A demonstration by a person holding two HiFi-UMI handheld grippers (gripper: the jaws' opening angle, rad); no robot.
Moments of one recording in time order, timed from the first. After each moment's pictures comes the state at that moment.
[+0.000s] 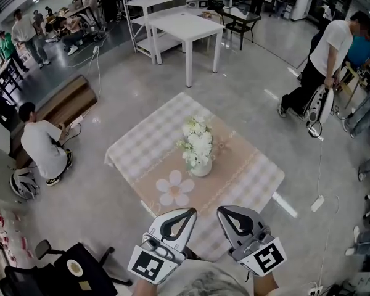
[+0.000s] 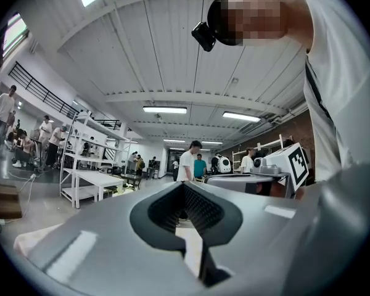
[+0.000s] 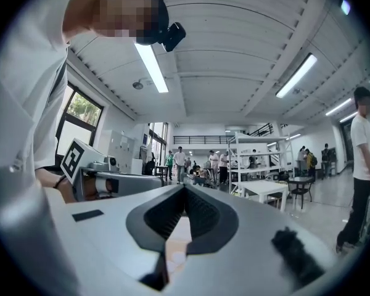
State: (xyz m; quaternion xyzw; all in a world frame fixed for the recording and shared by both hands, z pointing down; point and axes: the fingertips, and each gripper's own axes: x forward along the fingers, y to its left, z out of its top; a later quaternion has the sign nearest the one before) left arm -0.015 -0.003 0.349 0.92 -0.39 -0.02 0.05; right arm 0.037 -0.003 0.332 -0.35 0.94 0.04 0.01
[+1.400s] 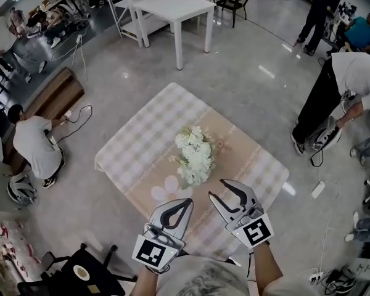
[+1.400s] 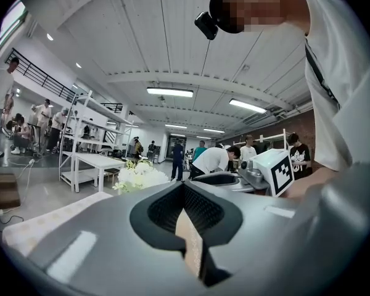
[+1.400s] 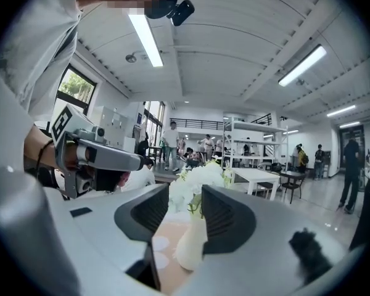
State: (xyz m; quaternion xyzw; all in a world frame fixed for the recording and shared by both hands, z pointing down) left arm -0.017 -0.107 0.422 0.92 -0.38 0.03 0.10; right arm 0.042 -0.137 0.435 -0.37 0.92 0.03 -0.10
